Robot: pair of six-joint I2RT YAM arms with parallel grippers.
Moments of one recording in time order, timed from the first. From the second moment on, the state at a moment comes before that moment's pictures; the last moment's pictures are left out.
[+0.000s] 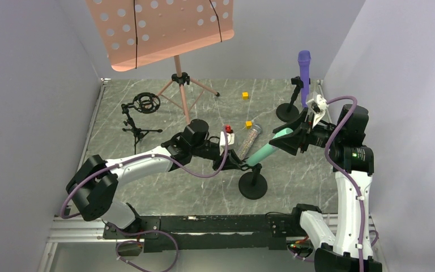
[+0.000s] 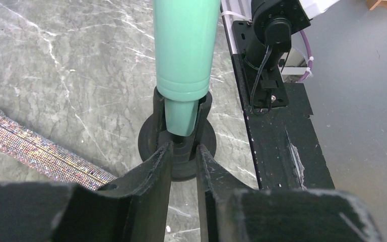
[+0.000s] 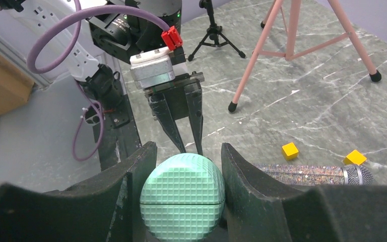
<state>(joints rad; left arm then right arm) -0.85 1.49 0.92 0.22 0.81 0.15 -0.17 0.87 1.16 -0.76 -1.34 -0.23</state>
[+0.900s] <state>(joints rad) -0.84 1.49 0.94 0.21 0.85 0.15 -0.17 0.87 1.15 -0.75 -1.34 -0.22</state>
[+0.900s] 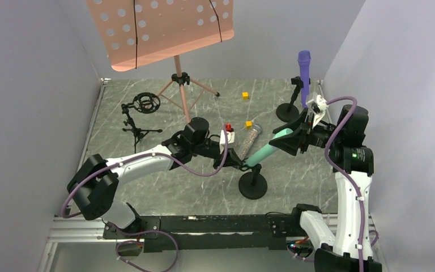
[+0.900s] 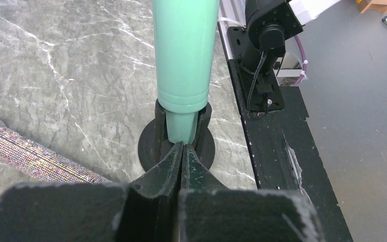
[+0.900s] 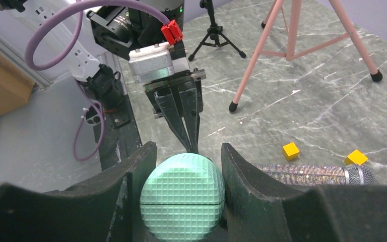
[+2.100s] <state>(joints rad) -0.86 1.52 0.96 0.23 0.81 0.13 -0.17 0.88 1.14 -0.75 -1.37 -0.26</state>
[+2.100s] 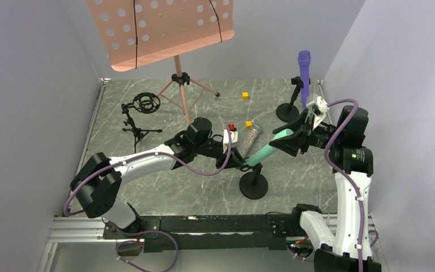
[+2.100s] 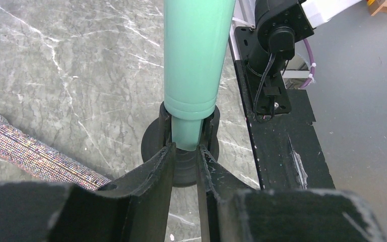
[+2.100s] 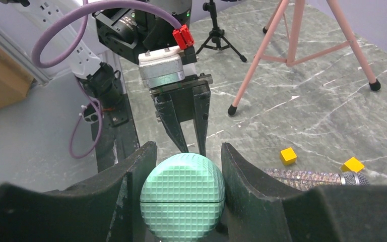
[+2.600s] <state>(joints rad) -0.86 1.53 0.96 0.23 0.81 0.12 -0.09 0.86 1.11 -0.63 -1.32 -0.19</state>
